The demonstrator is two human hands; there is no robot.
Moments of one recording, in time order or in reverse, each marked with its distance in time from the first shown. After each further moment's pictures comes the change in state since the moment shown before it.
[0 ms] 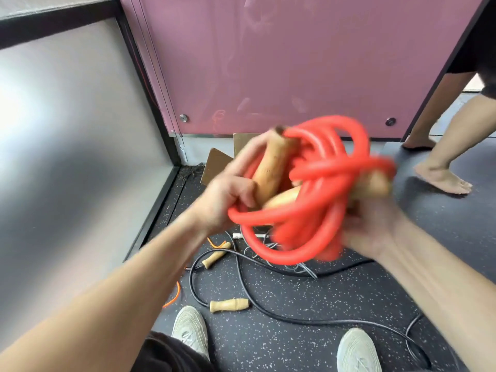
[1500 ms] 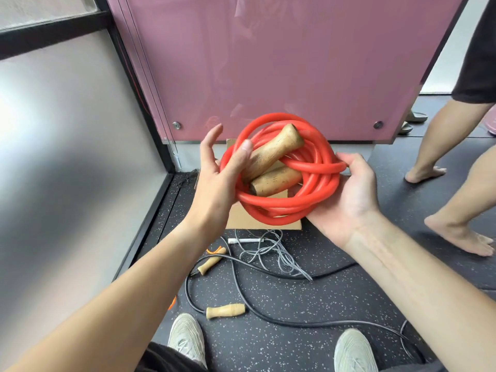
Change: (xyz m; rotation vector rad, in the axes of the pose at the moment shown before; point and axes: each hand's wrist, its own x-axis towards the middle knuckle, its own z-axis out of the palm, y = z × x) left_hand -0.004 0.000 0.009 -0.085 0.556 0.062; right_hand 0.022 0.004 0.001 0.309 0.355 -0.296
